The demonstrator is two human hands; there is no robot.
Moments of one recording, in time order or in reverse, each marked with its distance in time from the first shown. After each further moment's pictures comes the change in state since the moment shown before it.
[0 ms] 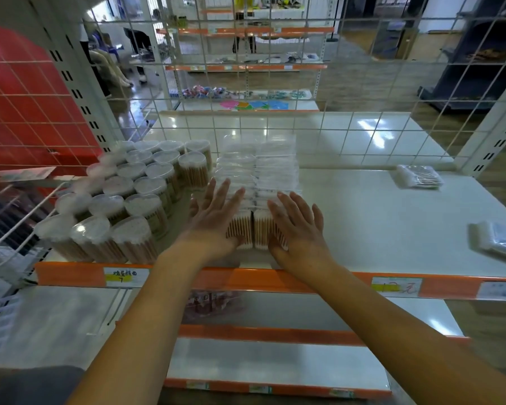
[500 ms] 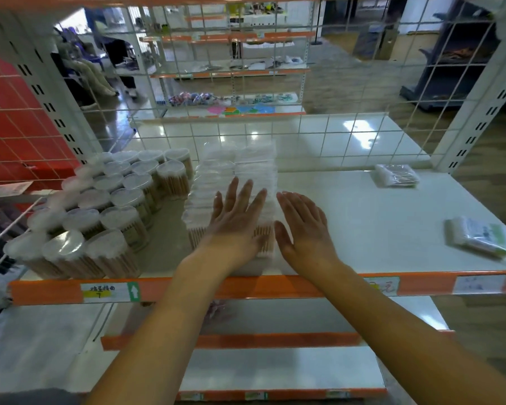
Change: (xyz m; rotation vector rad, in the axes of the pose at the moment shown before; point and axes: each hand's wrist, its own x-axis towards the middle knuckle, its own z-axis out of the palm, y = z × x) left_hand 0.009 0.070 -0.006 0.068 0.034 0.106; right_hand -0.006 0.028 -0.014 0.002 0.323 0.026
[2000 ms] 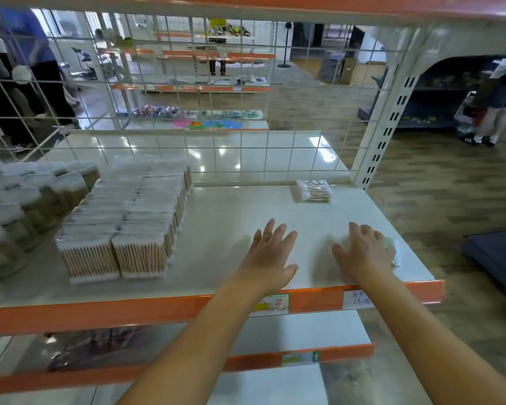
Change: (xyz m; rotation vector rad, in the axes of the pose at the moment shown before) left_hand 0.086 0.191 0.088 -0.225 -0.038 0.249; right_hand -0.054 0.236 -0.100 -0.302 -0.339 0.715
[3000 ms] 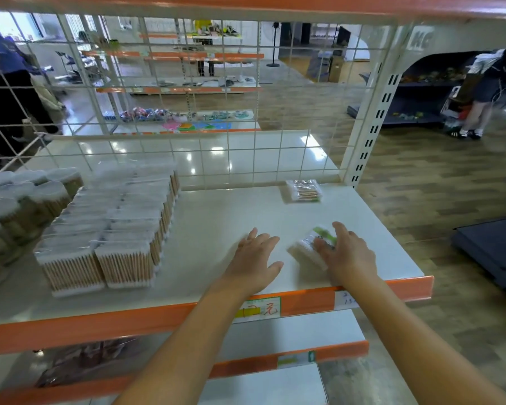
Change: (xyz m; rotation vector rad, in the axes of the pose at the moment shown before) left_hand 0.009 -0.015 0.008 -0.135 0.025 -0.077; right_hand -0.007 -0.009 -0.003 0.168 -0.047 0.026
